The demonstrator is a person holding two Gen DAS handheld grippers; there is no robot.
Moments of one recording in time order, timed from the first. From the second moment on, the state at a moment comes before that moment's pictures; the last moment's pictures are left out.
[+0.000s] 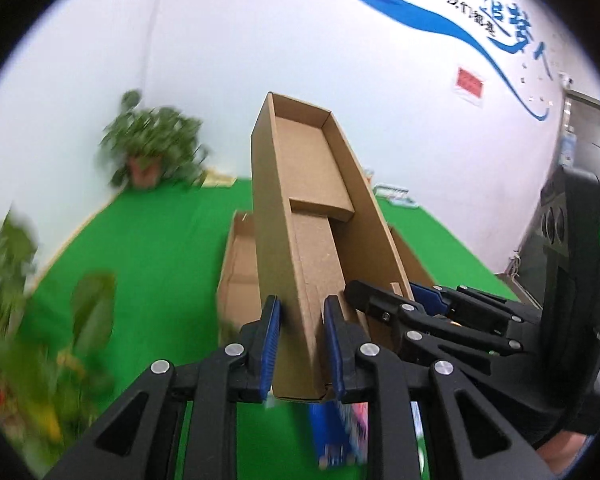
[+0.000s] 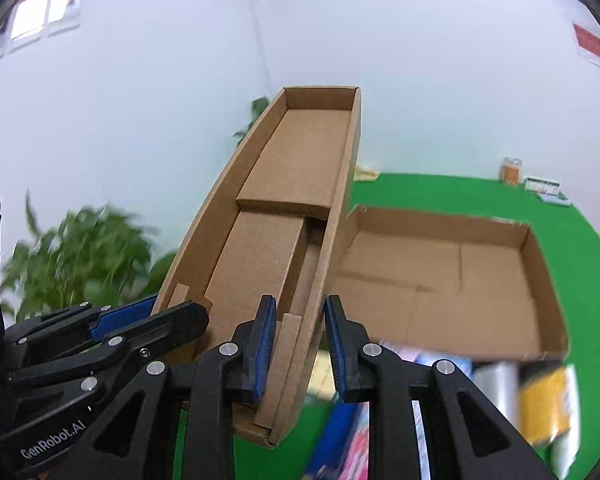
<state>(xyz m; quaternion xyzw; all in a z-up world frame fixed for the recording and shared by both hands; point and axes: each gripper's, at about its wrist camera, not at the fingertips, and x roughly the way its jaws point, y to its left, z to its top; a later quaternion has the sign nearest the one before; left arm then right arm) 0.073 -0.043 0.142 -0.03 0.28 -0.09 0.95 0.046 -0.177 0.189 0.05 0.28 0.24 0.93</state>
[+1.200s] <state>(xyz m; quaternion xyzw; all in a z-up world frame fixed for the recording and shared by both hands) 0.263 -0.014 0.011 -0.02 0.46 -0.03 0.89 0.375 -0.119 -0.003 0.03 0.55 0.24 0.80</state>
